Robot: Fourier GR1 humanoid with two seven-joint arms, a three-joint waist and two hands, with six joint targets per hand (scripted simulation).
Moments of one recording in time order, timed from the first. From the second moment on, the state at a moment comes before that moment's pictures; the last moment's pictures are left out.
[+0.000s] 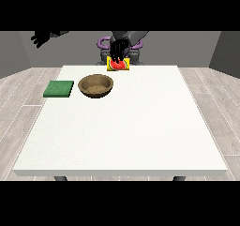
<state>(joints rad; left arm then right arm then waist) -0.90 0.01 -0.62 -0.65 -1.34 0.38 0.52 -0.30 -0.38 -0.37 -1.18 -0.35 0.28 -0.01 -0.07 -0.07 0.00</state>
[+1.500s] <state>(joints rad) -0.89 0.06 -0.62 -0.74 -1.56 0.14 0.36 -0.29 -0.37 -0.37 -1.20 -0.38 0.26 0.02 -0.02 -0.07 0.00</state>
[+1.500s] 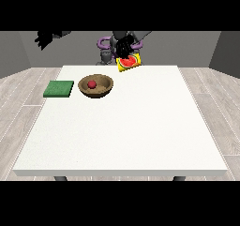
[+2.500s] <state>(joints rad) -0.38 0.00 -0.29 -1.20 -0.35 0.42 -0.09 -0.39 -0.27 -0.34 -1.26 -0.33 0.10 0.00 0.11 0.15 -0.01</state>
